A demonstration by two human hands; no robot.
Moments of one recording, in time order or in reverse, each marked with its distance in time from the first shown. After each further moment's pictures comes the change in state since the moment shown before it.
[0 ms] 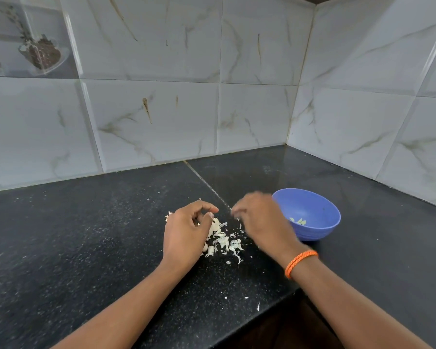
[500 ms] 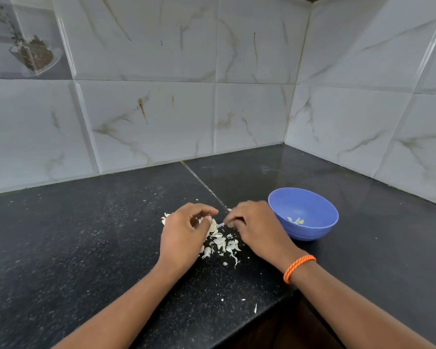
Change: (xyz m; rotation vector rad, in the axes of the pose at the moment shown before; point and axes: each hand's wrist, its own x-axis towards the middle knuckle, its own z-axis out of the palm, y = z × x) left_hand 0.000 -0.002 0.000 0.010 -0.049 0.009; right_hand -0.006 0.006 0.016 0.136 -0.038 -0.015
